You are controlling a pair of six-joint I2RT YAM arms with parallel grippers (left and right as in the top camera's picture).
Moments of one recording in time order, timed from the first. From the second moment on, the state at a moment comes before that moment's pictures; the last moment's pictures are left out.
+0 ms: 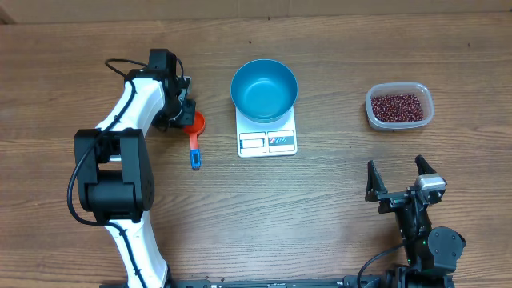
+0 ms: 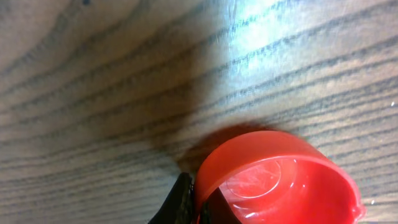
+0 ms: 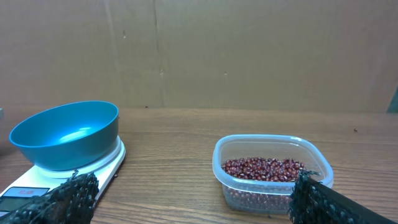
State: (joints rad) left arm -0.03 2.13 1.54 -0.85 0.04 0.06; right arm -0.17 0.01 0.02 -0.01 -0.29 0.02
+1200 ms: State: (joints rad) left arm -0.03 2.13 2.30 -1.48 0.21 -0.08; right arm -0.17 0.01 0.02 -0.01 -0.29 0.02
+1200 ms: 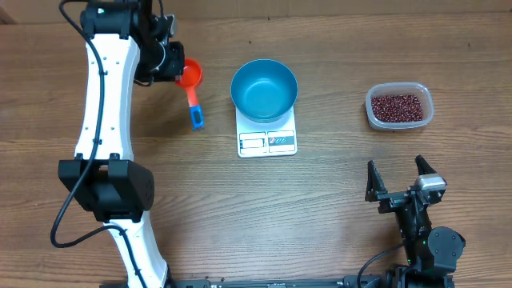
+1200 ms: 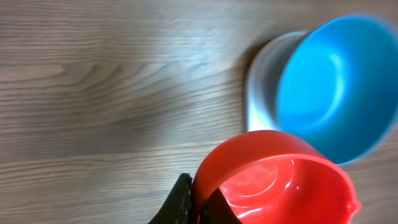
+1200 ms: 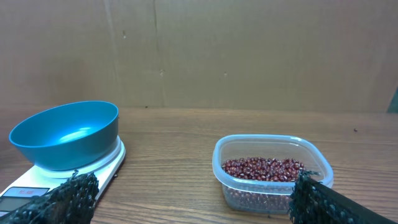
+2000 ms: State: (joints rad) left arm -0.09 2.13 2.32 -1.69 0.04 -0.84; right arm -0.17 0.01 0.02 -0.01 -0.29 0.02
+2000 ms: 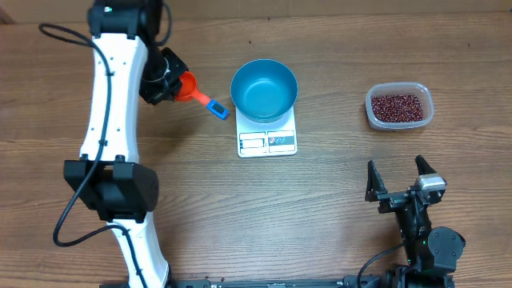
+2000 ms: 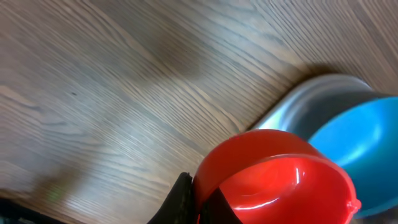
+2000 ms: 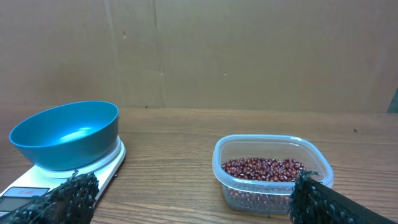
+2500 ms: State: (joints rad) left arm -0.28 2.13 2.32 -1.69 -0.16 -0.99; right arm -0.17 0.01 0.02 -0.01 -0.29 0.02
